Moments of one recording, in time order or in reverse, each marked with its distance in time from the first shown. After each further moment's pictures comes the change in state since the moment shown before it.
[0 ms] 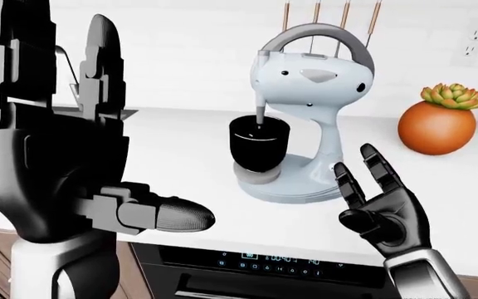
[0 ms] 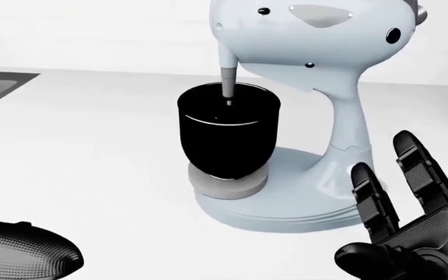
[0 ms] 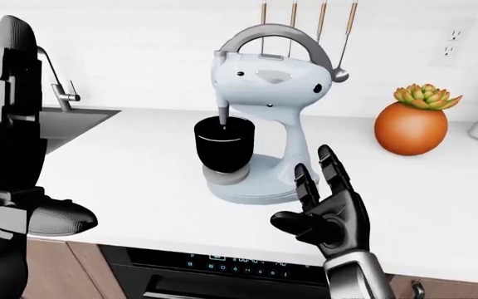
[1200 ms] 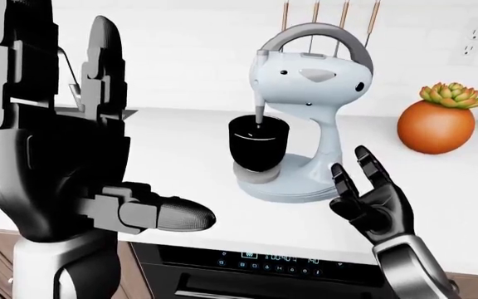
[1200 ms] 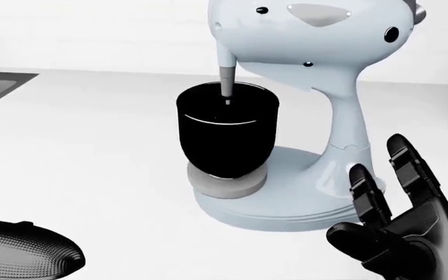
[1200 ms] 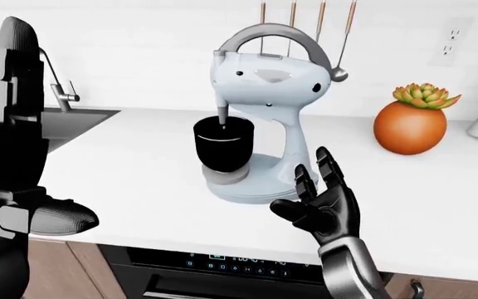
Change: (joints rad) left arm -0.001 -0.018 0.002 0.000 0.011 0.009 -0.014; right arm -0.057 -0.002 0.030 0.164 -0.106 -0.060 0.047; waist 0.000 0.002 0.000
